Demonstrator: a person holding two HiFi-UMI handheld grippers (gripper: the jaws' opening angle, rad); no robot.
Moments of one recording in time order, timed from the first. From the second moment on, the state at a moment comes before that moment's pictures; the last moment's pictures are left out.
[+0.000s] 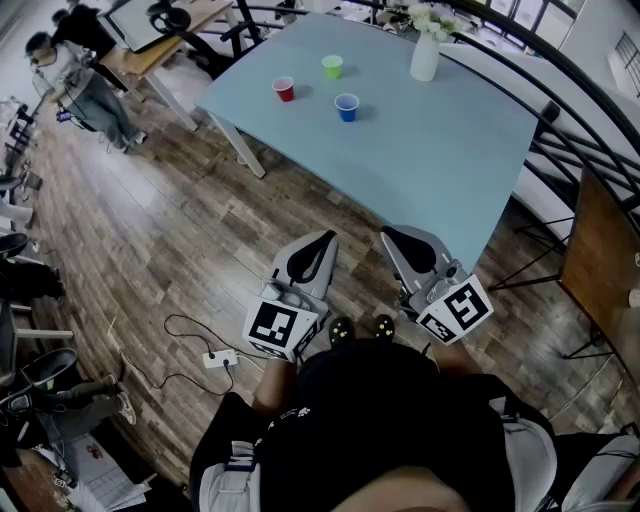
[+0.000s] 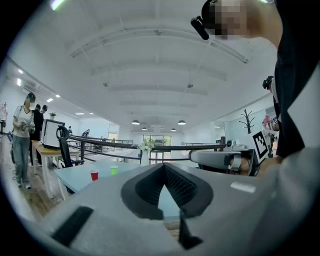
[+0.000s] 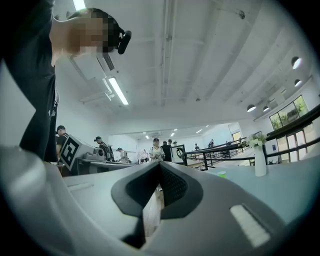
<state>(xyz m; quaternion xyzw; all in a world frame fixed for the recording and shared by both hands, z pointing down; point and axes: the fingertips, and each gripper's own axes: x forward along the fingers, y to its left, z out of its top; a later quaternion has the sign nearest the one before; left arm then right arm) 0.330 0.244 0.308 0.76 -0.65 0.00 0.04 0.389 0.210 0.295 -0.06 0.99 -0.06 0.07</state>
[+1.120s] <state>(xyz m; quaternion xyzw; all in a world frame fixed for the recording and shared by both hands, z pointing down) 0.275 0.293 0.310 0.75 -0.67 0.01 0.03 0.341 0.242 0.293 -0.06 0.99 -0.07 0.08</state>
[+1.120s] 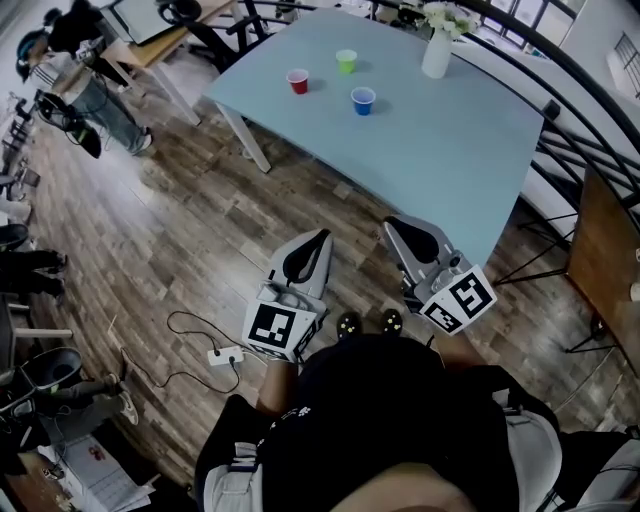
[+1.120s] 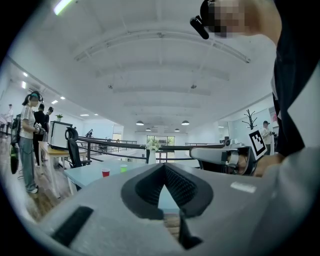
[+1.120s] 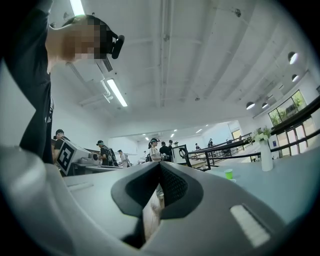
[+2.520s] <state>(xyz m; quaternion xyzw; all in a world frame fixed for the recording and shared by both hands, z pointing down) 0.226 0.323 0.332 0.76 -0.64 0.01 0.04 0.313 0.261 0.306 -0.13 0.99 -0.07 0.07</state>
